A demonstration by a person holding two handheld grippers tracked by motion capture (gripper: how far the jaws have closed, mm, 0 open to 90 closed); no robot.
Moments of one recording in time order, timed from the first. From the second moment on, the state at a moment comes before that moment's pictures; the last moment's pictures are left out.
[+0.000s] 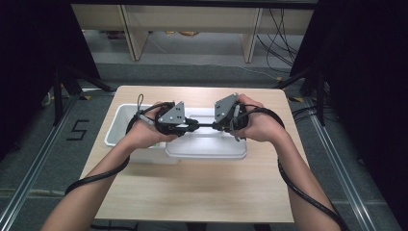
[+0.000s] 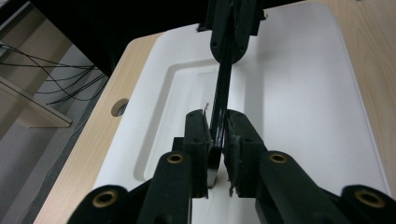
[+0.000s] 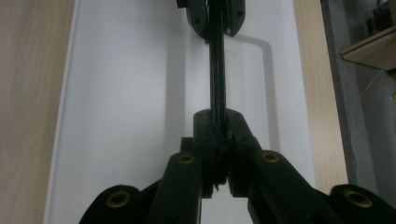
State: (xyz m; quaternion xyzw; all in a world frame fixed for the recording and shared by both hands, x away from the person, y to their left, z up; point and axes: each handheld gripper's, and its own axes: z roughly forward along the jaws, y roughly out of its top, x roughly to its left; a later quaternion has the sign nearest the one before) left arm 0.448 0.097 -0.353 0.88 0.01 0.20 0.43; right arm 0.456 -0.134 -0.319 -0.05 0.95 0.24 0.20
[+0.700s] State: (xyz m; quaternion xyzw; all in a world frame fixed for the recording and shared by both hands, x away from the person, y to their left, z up) left arm 0.452 0.115 -0.344 0.89 -0.01 0.18 0.42; right arm 0.450 -0.137 -0.314 0.00 0.94 0.29 0.19
